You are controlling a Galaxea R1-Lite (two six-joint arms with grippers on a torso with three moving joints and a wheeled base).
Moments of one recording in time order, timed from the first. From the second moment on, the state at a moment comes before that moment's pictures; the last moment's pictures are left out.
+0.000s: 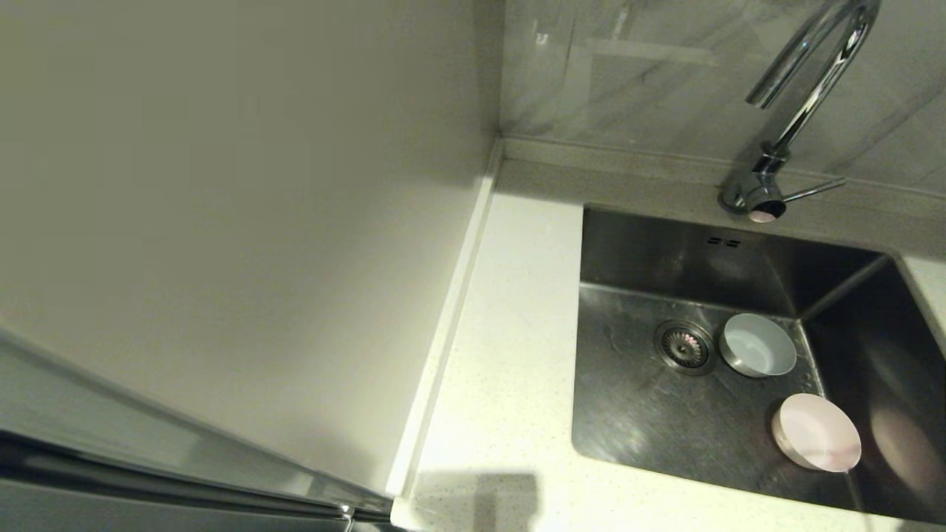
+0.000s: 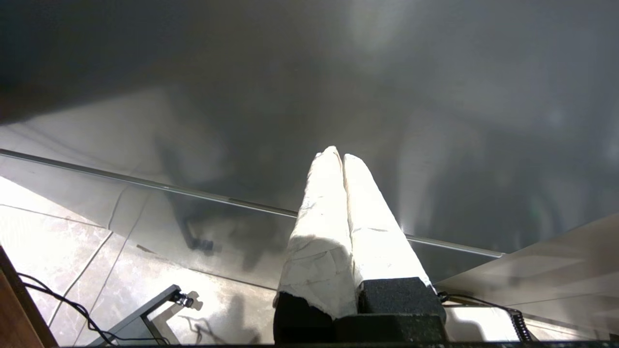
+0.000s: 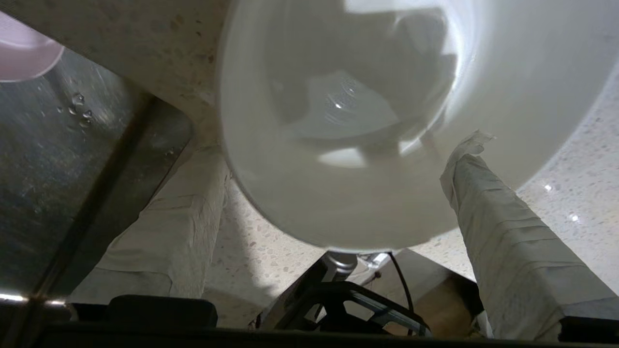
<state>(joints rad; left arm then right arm) 0.00 0.00 0.00 0.00 0.02 -0.02 -1.16 1.67 -0.90 0.55 0.12 0.04</state>
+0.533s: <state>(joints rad) 0.00 0.00 0.00 0.00 0.02 -0.02 -1.15 1.72 -0.90 0.52 0.12 0.03</state>
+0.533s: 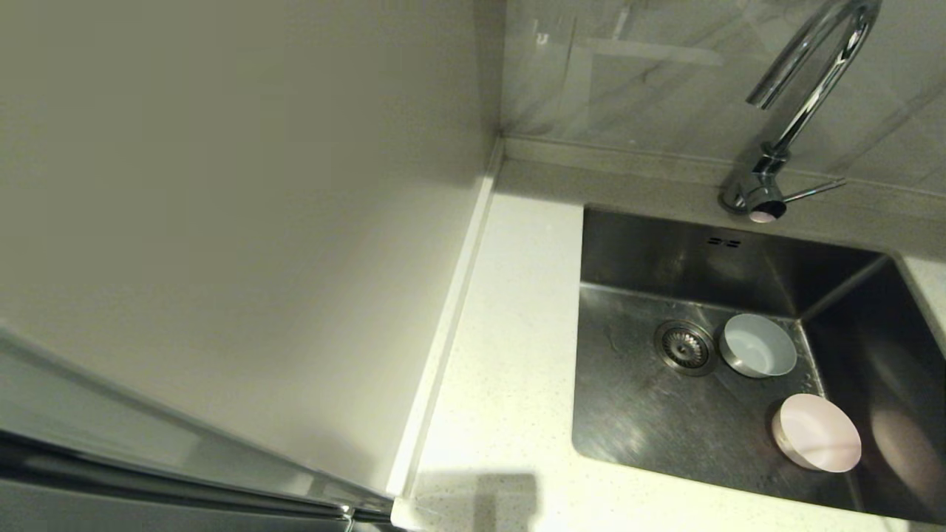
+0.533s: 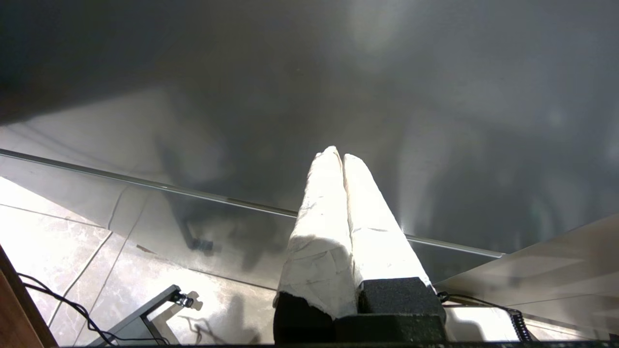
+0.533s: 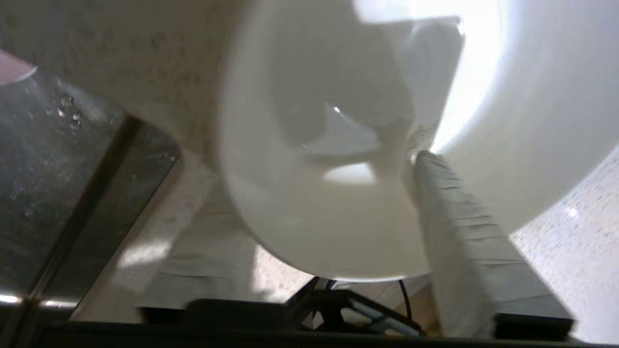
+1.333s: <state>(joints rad) 0.00 0.00 0.00 0.00 0.01 -0.02 -1.09 1.59 -0.89 0.51 0.12 0.03</state>
